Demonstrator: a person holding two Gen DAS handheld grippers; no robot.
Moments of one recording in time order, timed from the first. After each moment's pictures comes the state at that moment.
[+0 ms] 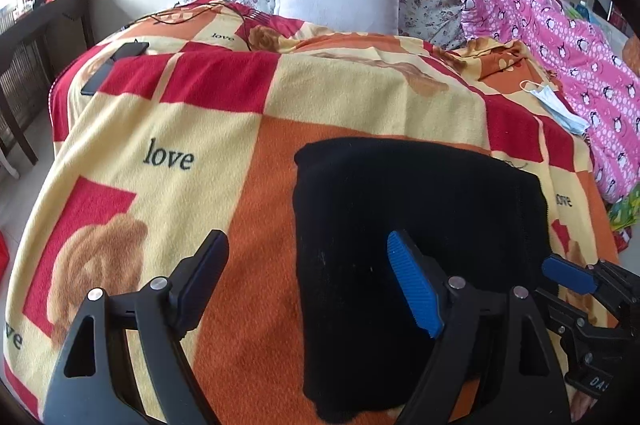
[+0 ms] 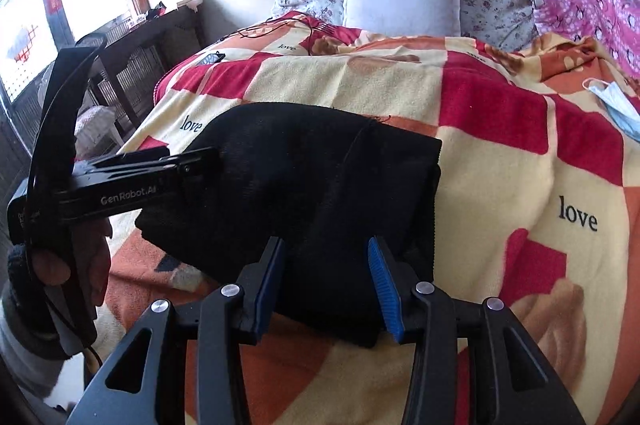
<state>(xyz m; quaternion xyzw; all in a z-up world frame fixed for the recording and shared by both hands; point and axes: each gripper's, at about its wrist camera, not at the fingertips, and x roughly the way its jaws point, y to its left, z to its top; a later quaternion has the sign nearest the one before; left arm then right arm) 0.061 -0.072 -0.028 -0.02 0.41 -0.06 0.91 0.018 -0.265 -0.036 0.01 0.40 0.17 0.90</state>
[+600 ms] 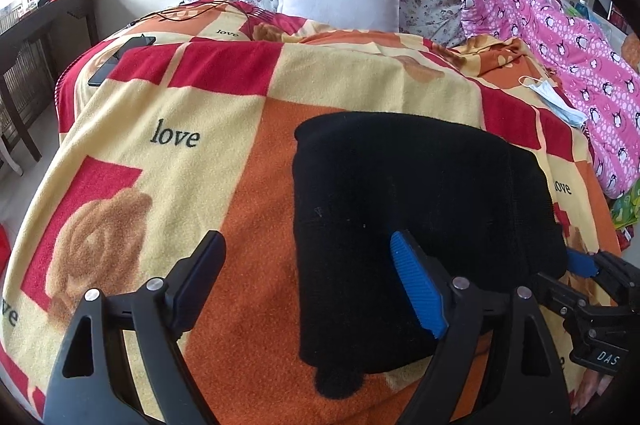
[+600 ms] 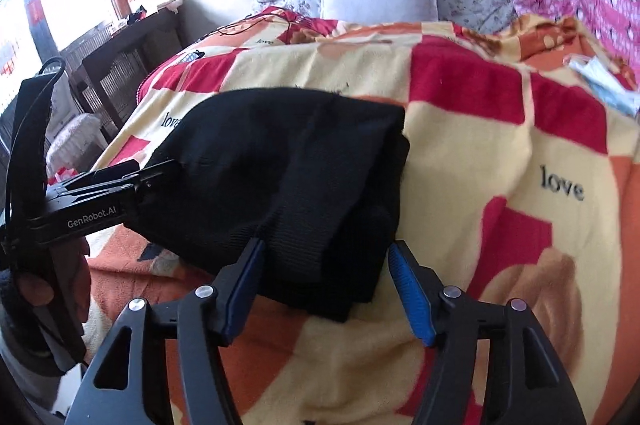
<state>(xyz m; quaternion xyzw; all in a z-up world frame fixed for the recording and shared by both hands) 0.041 -0.075 -0.038 -0.02 0.40 -0.05 0.91 0.012 -0.282 -0.050 0.03 0.42 0.15 0.90</state>
